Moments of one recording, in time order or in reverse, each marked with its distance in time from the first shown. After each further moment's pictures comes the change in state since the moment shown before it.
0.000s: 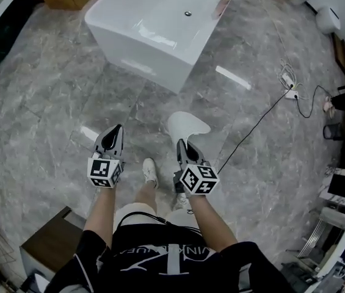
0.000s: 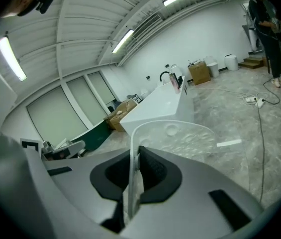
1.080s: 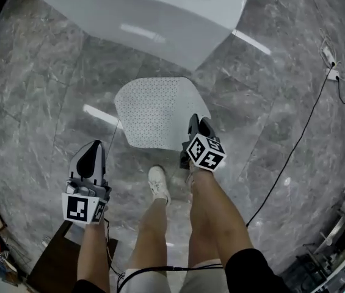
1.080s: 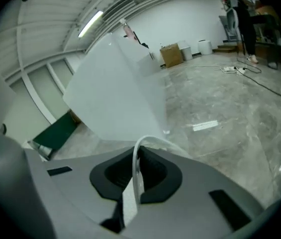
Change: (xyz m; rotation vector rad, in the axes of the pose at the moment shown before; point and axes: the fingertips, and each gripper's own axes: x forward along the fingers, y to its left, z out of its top) left arm 0.158 0.082 -0.209 0.047 0.051 -0.016; right arm 0.319 -0.277 -0.201 0.138 0.095 -0.287
